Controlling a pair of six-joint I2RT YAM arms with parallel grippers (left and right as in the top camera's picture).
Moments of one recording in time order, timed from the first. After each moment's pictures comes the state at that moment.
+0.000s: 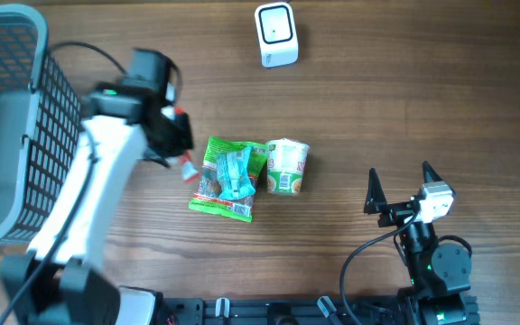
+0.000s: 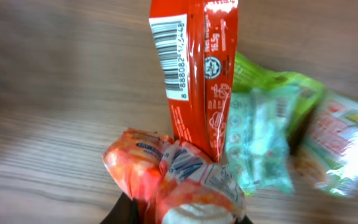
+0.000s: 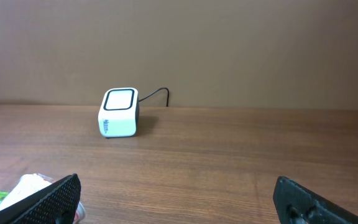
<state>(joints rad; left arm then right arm) -0.19 1.56 1.37 -1.20 0.01 -0.35 0.16 0.01 0.01 0.00 0.03 0.04</state>
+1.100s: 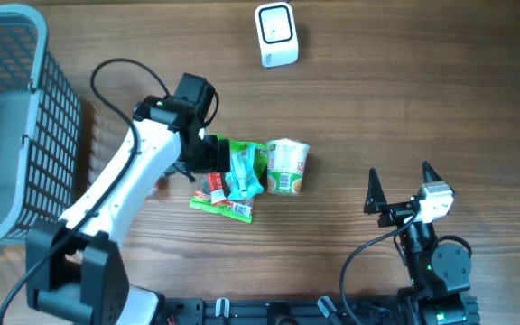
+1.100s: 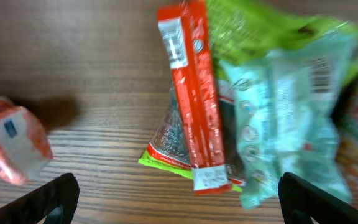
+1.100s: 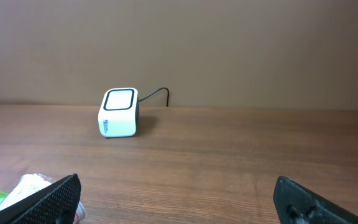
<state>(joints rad) -0.32 1.63 1.25 -1.10 0.00 -0.36 0.16 0.01 0.01 0.00 0.03 0.04</state>
